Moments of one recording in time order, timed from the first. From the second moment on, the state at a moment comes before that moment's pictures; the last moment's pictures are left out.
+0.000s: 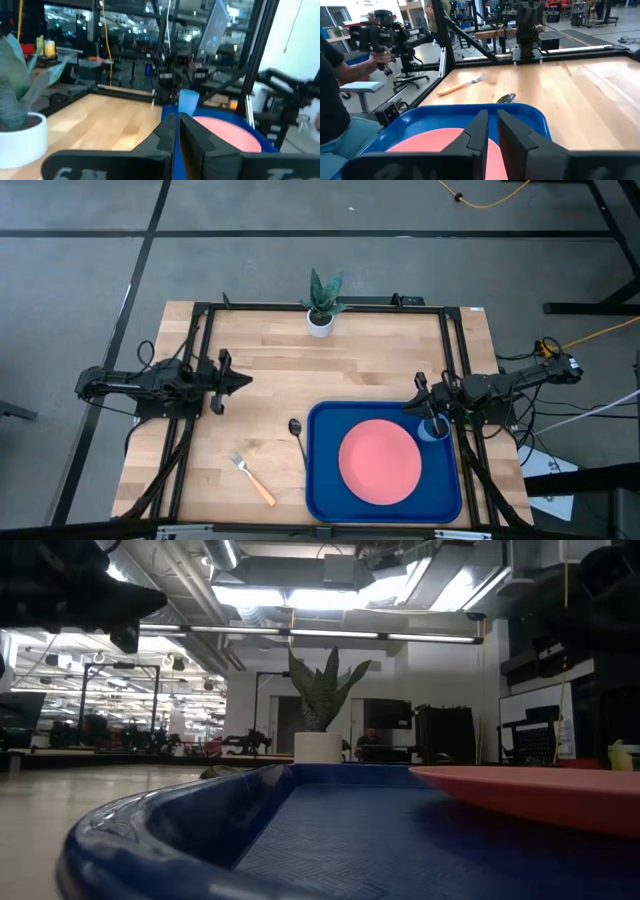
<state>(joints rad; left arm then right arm) -0.02 0.02 0.01 0.19 -0.09 -0.16 0.29 0.22 0.01 0.15 0.06 0.16</state>
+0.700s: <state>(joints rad) -0.02 0.02 0.01 0.21 -0.06 -0.28 0.22 0.22 0.01 0.05 0.16 0.02</state>
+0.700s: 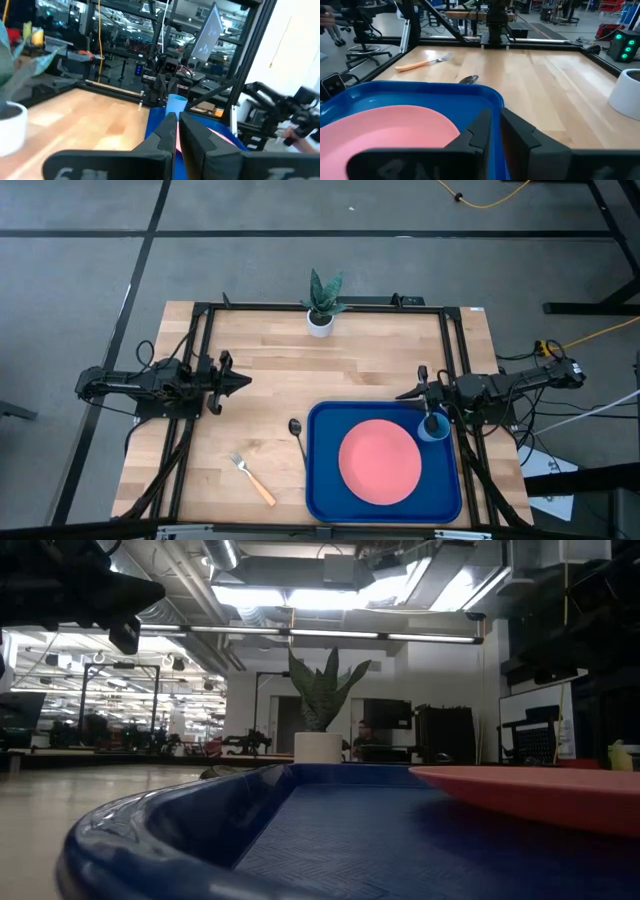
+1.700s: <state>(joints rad) -0.15 0.61 0.60 -0.09 -0.14 -0.41 0.22 0.22 0.01 0.05 0.16 0.02</state>
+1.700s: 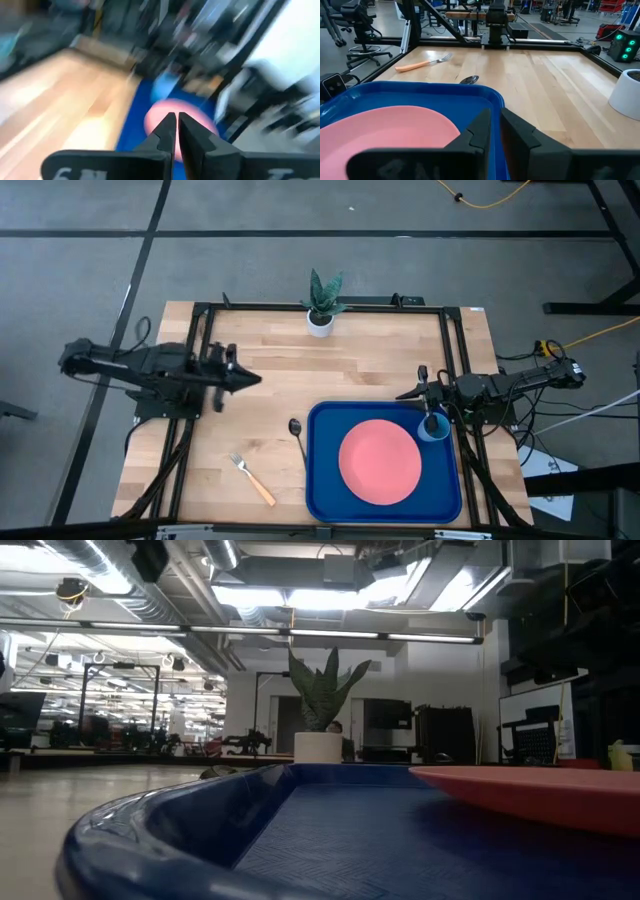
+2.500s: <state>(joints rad) -0.52 1.32 1.08 -0.78 -0.46 -1.69 0.22 0.22 0.01 0.05 0.16 0.02</state>
